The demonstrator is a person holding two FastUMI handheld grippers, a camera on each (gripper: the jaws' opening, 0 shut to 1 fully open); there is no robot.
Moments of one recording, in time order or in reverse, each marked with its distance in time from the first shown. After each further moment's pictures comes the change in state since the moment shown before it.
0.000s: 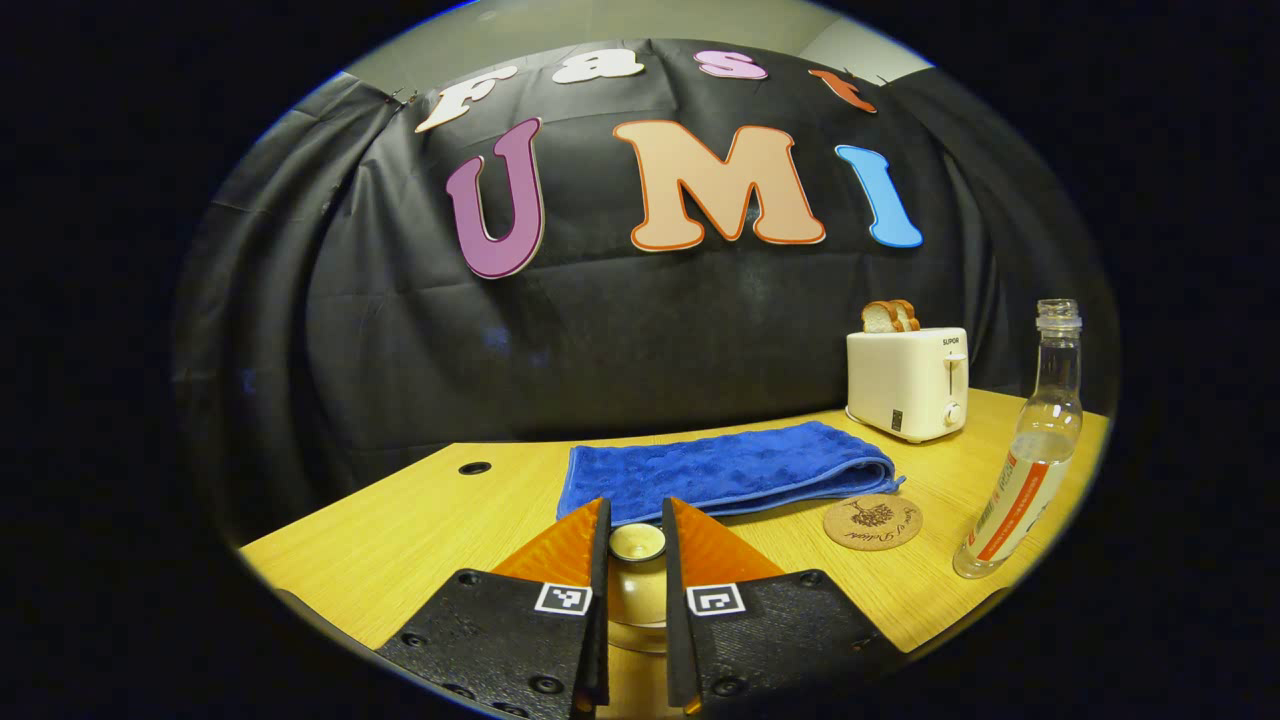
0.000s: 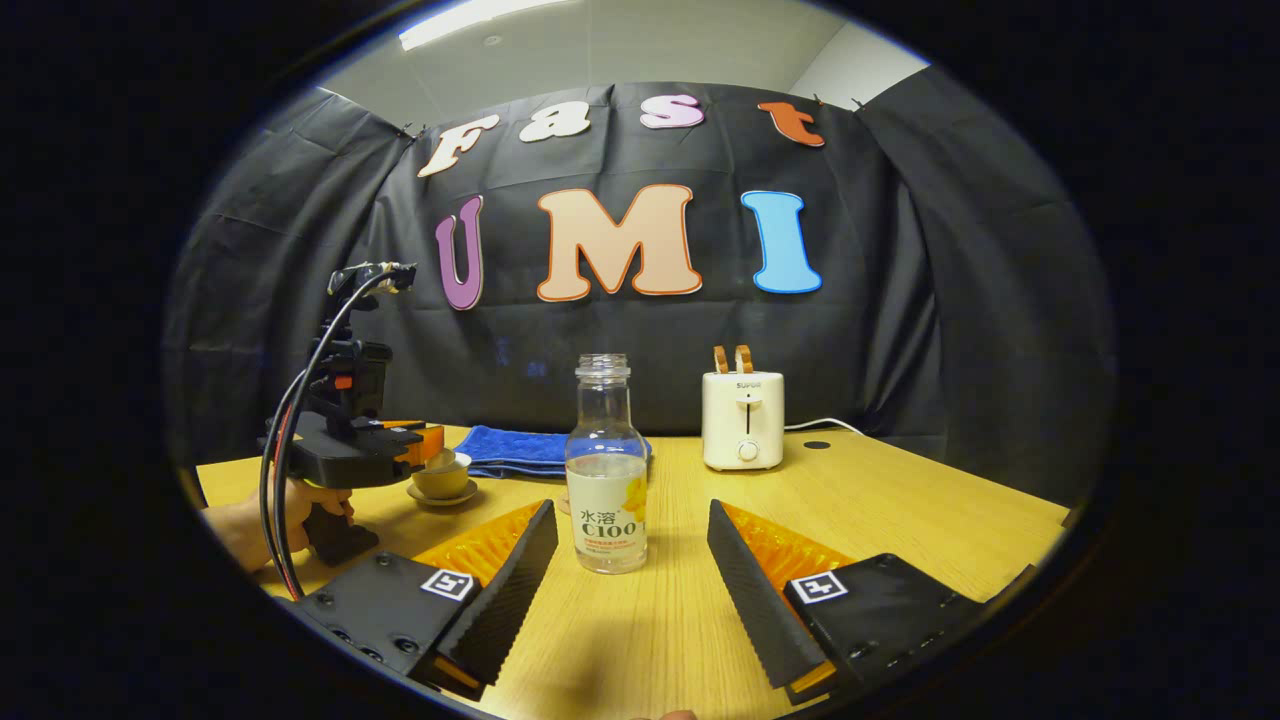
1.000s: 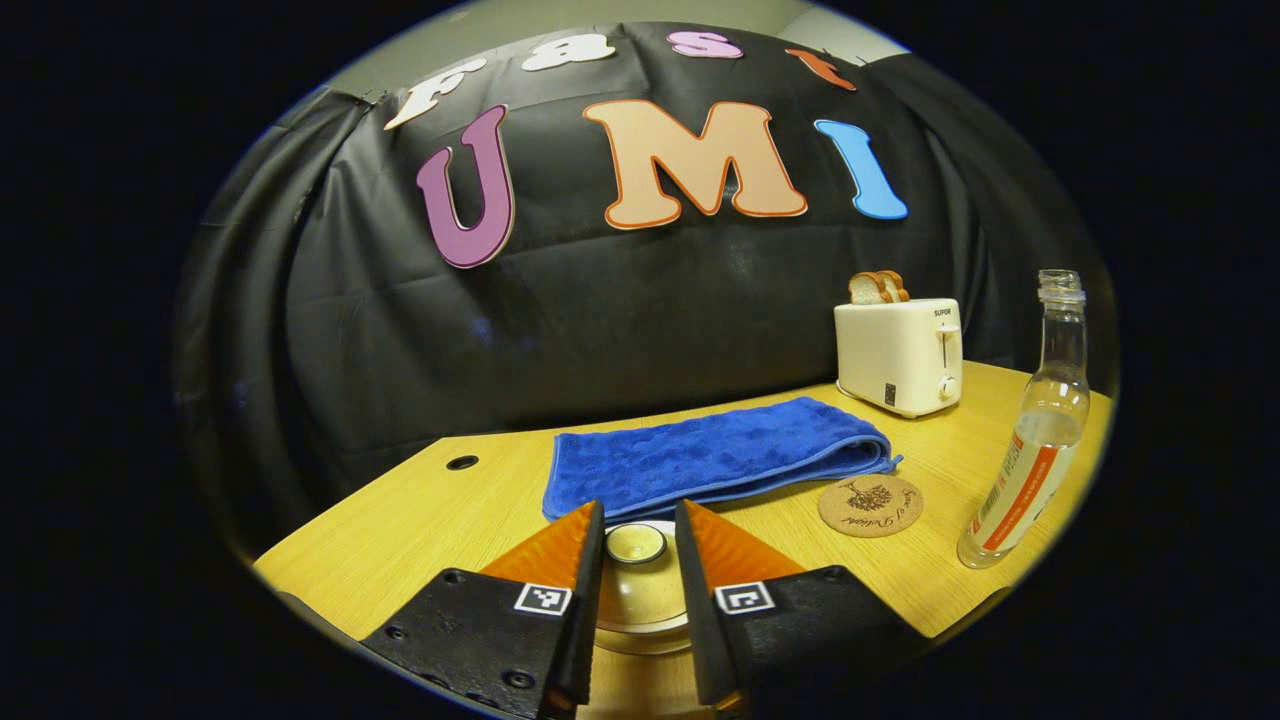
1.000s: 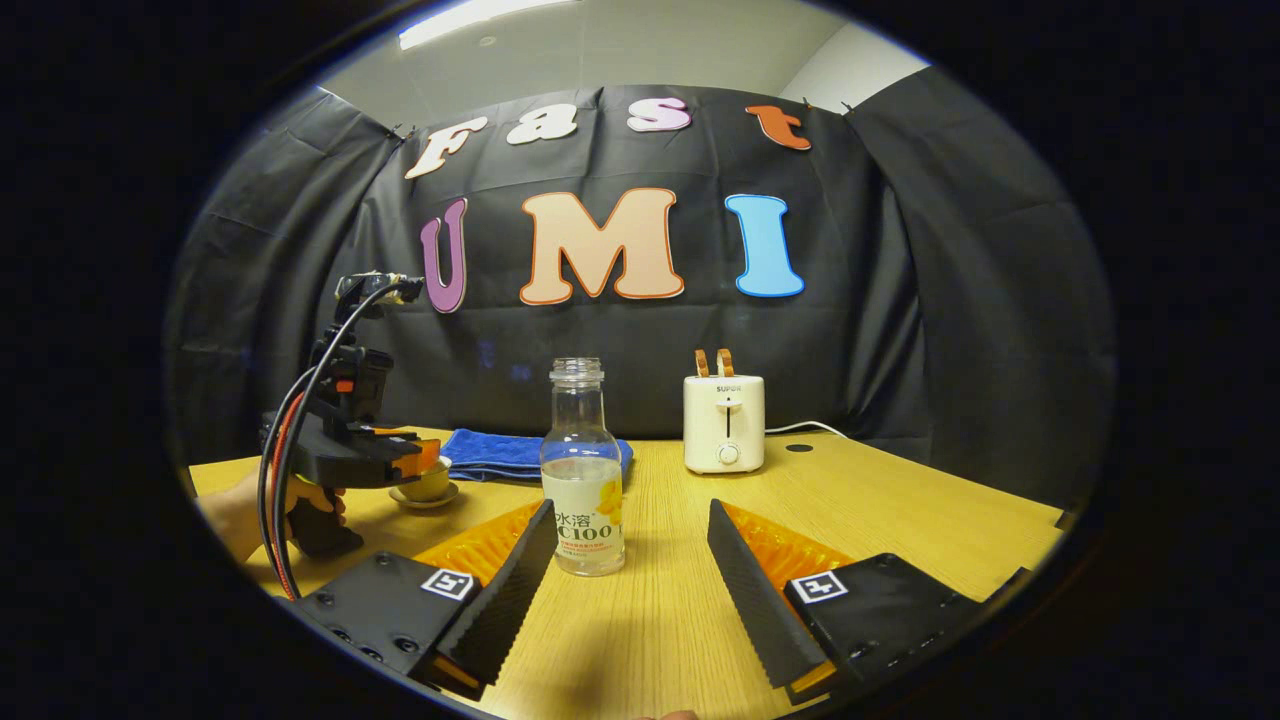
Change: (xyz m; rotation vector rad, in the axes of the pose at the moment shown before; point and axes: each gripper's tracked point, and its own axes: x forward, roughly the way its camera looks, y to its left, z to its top) left arm 0.012 -0.009 -0.012 0.042 0.084 -0.035; right arm -0.003 -0.021 0.003 0.001 -0.021 -0.056
